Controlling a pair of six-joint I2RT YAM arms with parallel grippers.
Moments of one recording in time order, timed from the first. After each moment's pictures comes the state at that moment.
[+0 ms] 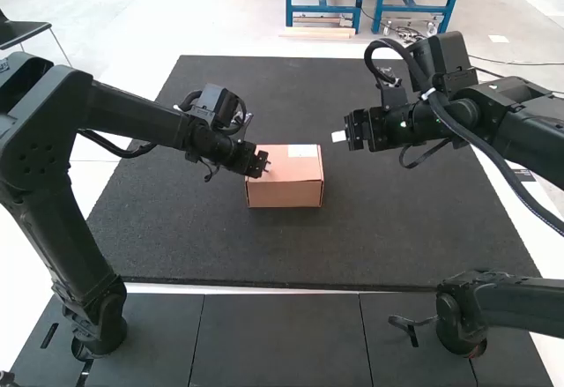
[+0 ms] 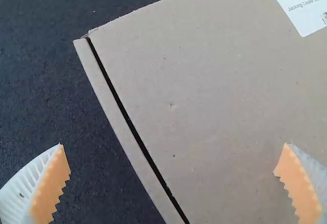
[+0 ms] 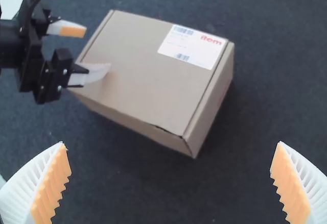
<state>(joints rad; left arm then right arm) -0.46 1.65 0.91 -0.13 0.06 -0.06 0.47 0.98 0.92 -0.65 -0.17 0.08</state>
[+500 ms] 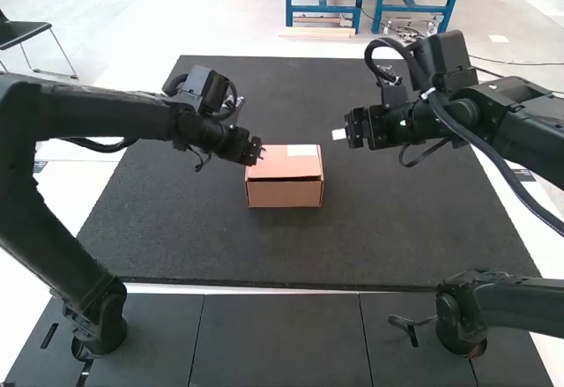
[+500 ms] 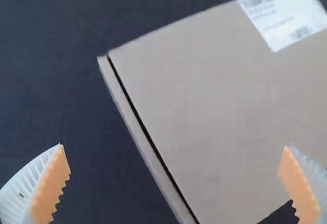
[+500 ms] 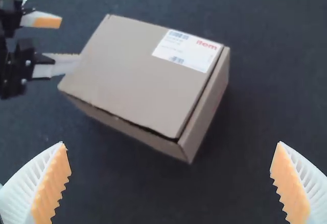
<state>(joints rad) -0.45 1.46 0.93 -0.24 0.05 -0.07 0.47 0.98 0.92 -0.63 -0.15 0.09</state>
